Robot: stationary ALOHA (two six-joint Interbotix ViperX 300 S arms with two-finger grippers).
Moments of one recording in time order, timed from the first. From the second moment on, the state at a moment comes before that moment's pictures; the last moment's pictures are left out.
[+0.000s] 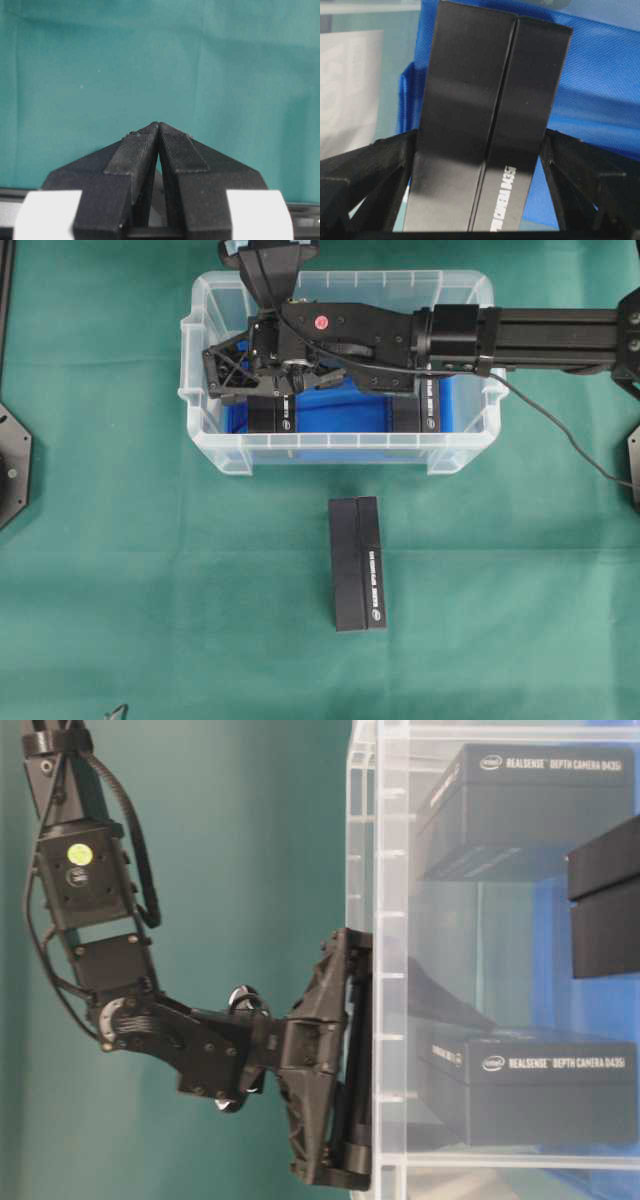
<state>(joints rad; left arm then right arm) -0.12 -0.82 0.45 0.02 1.43 -0.25 -0.13 0.52 -0.33 -0.19 1.08 1.49</state>
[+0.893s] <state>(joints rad) -0.12 -0.82 0.46 0.02 1.43 -0.25 -0.14 0.54 -0.31 -0.13 1.05 1.55</state>
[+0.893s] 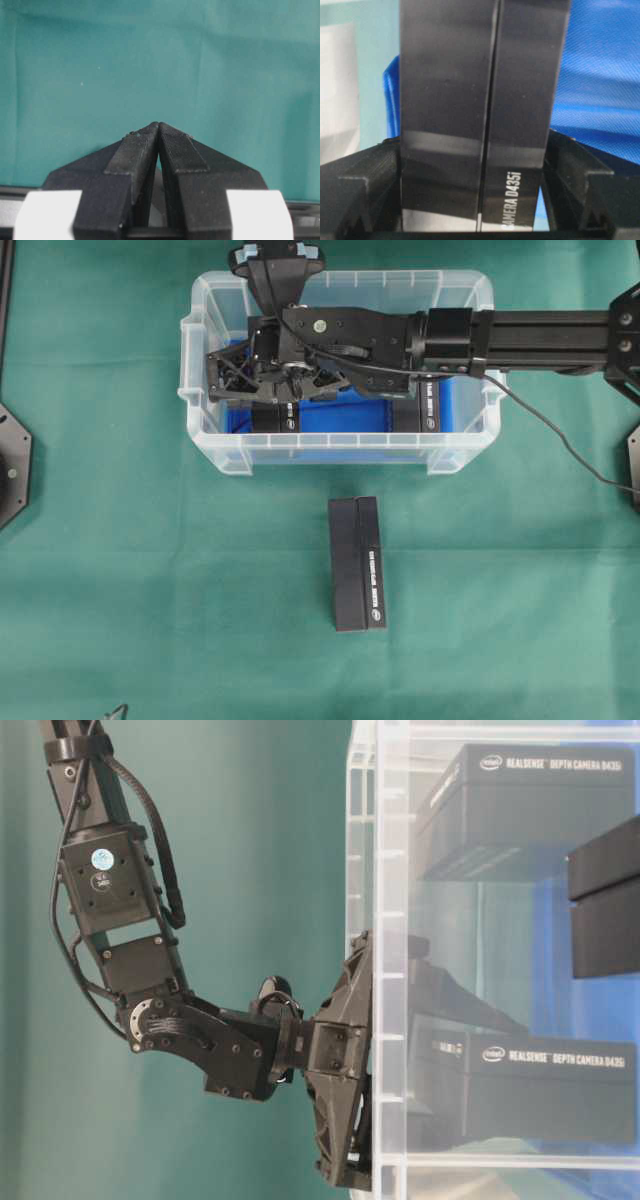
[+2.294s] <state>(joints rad) -0.12 -0.82 0.46 0.02 1.43 -0.25 -0.09 0.44 -0.65 -0.36 1.46 1.52</state>
